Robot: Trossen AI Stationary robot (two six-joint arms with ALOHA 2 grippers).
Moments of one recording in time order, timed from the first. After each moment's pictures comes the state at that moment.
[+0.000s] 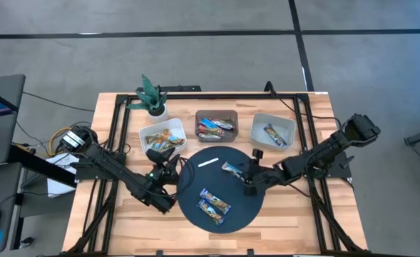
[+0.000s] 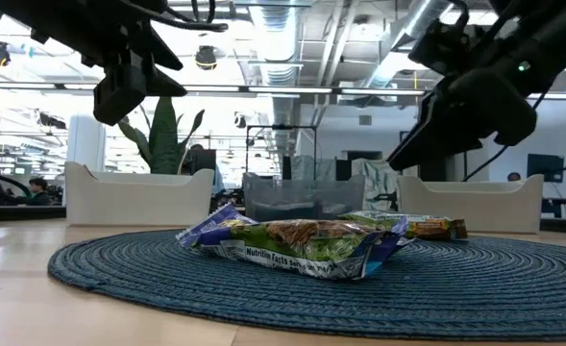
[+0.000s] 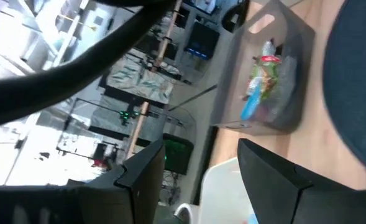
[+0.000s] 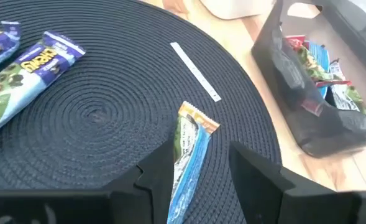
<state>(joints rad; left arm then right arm) -0.57 1.66 0.98 -0.99 -1.43 -0.55 0.42 1.47 0.62 0.01 0.61 0.24</state>
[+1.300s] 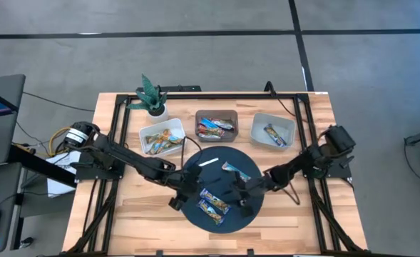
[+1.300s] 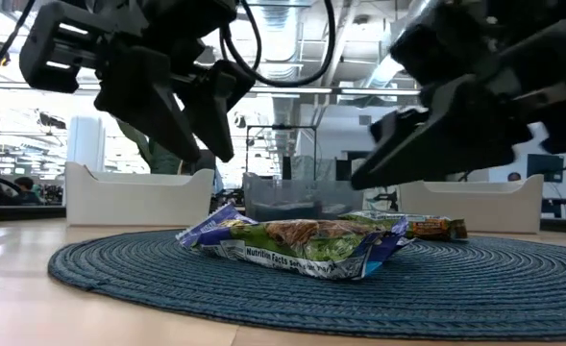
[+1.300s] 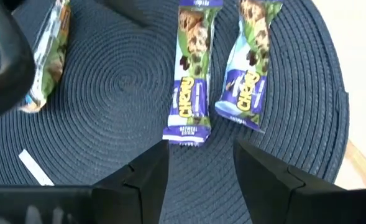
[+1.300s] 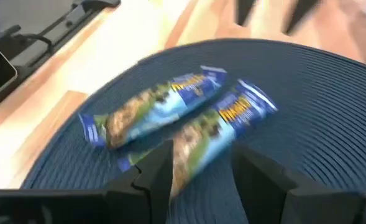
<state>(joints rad) -0.32 1.66 0.98 -0.23 -0.05 0.23 0.42 1.79 0.63 0.62 0.11 0.05</state>
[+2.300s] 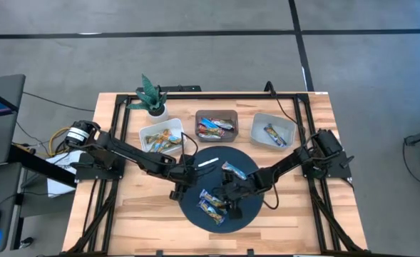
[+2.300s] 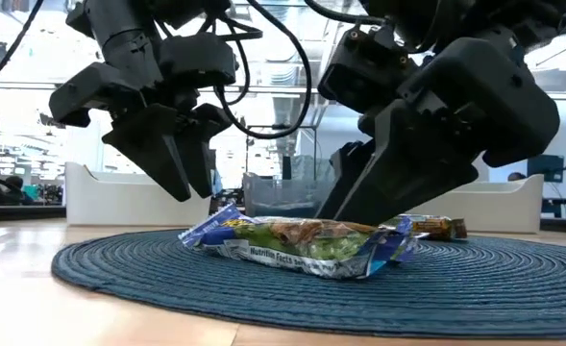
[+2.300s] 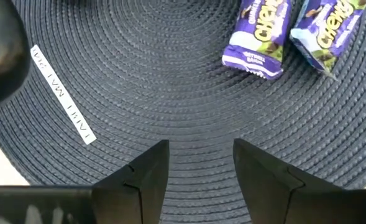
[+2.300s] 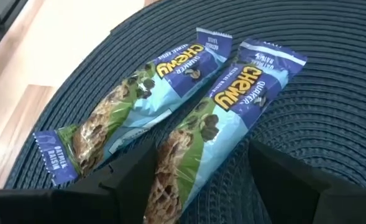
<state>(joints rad) -0.24 1.66 0.93 -0.32 -0.09 0.06 0.38 1.94 0.93 0.22 0.02 0.18</state>
